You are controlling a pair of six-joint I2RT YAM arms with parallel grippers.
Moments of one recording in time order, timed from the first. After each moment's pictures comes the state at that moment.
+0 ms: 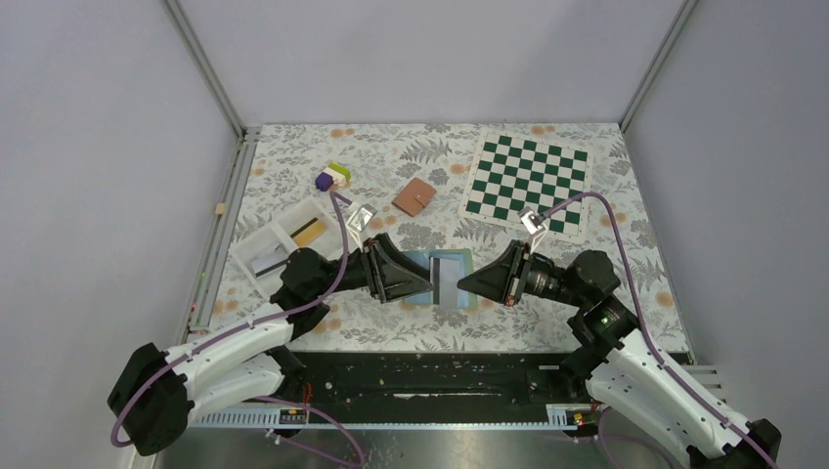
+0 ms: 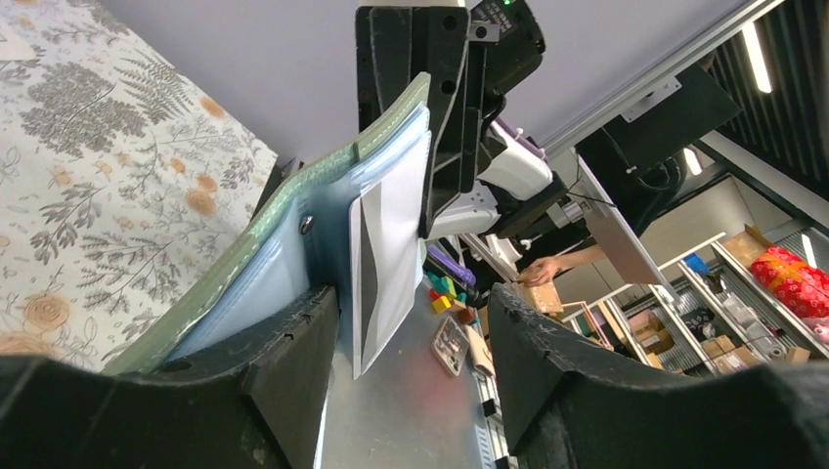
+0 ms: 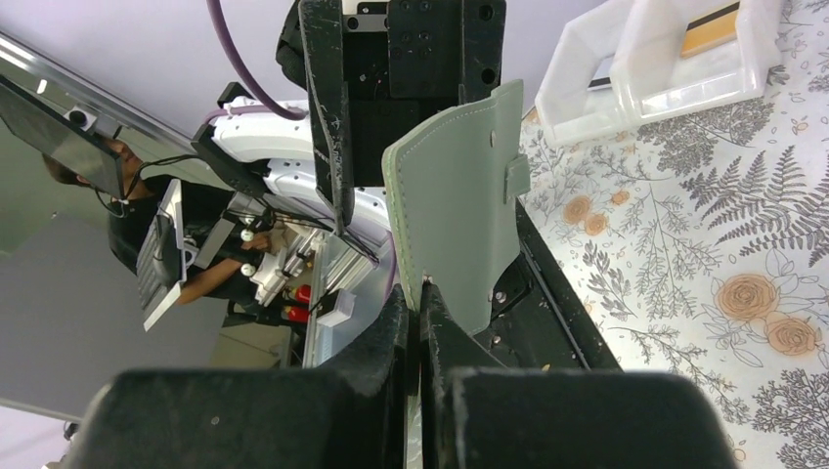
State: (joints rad) left arm -0.76 0.92 0.44 0.74 0.69 -1.06; right arm 0.63 0.60 0.51 0.19 -0.68 0.92
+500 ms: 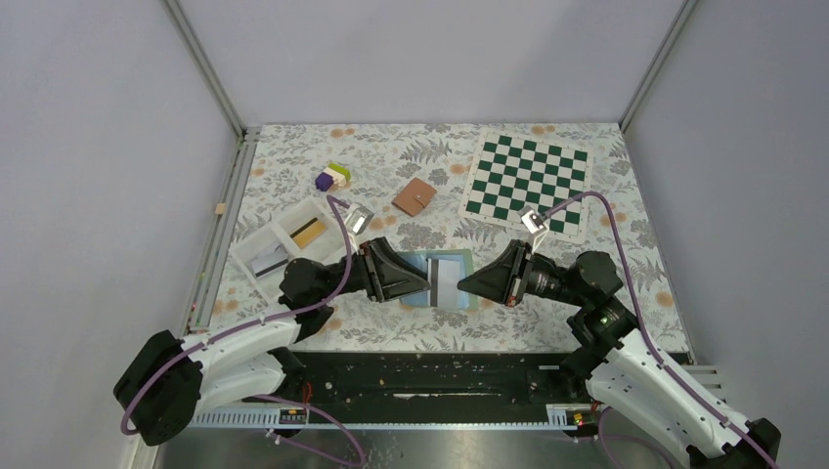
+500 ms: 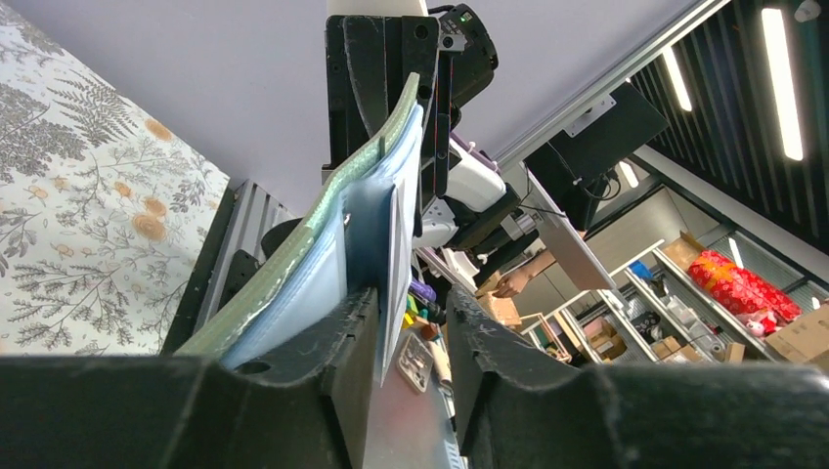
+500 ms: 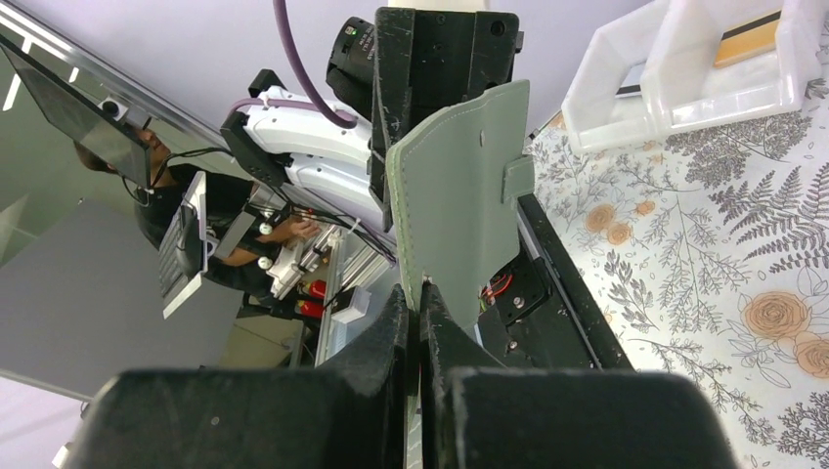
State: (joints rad) left arm -0.76 1.01 0.37 1.07 0.69 -1.21; right arm 0.63 0.61 0.50 0.26 -0.70 0.96
